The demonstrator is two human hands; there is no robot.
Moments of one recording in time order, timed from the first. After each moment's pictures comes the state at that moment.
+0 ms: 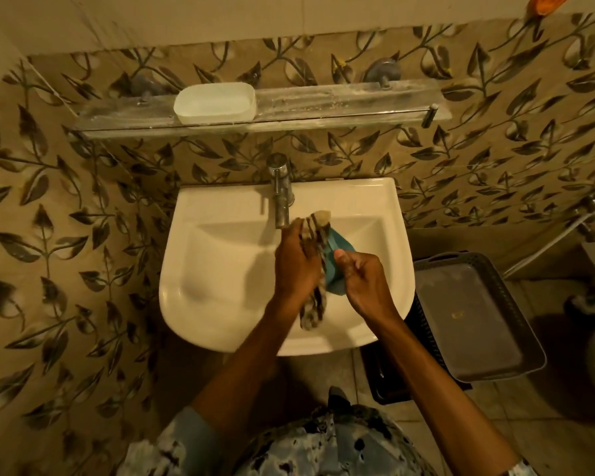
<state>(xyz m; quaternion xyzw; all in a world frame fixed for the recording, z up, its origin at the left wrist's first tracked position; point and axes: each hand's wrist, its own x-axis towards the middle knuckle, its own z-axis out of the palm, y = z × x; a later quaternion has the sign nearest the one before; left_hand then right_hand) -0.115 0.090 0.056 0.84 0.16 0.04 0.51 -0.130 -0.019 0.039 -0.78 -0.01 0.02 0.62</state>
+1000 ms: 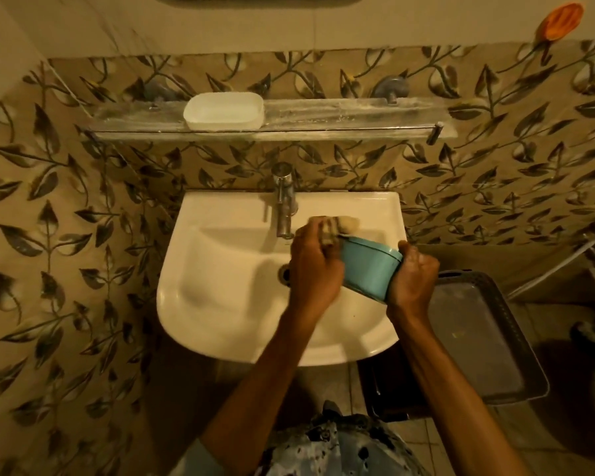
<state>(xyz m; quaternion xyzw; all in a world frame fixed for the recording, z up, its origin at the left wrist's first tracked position) -0.118 0.066 0.082 0.84 0.15 0.06 0.51 -0.104 -0.054 0.062 -0.67 0.23 -0.13 0.69</state>
